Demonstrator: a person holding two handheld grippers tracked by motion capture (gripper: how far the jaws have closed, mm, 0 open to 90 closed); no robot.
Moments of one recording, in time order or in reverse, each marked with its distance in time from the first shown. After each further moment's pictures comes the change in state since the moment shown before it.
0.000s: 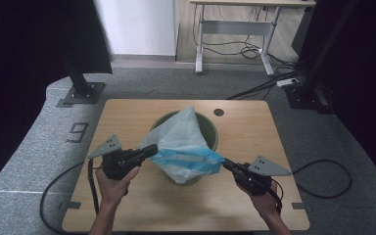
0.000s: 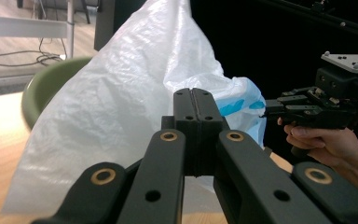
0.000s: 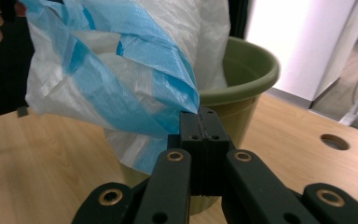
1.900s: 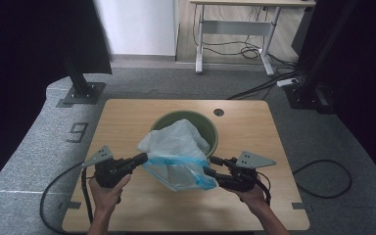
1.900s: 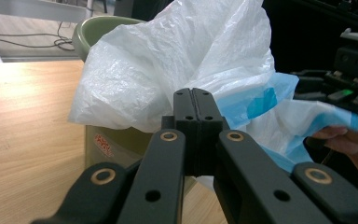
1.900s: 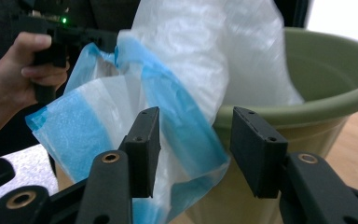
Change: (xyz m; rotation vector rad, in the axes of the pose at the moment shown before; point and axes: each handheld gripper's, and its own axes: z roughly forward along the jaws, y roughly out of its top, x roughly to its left) left arm 0.021 -0.034 -0.012 0.006 0.053 -0.067; right arm 0.006 0.003 0.033 0.009 0.219 0.077
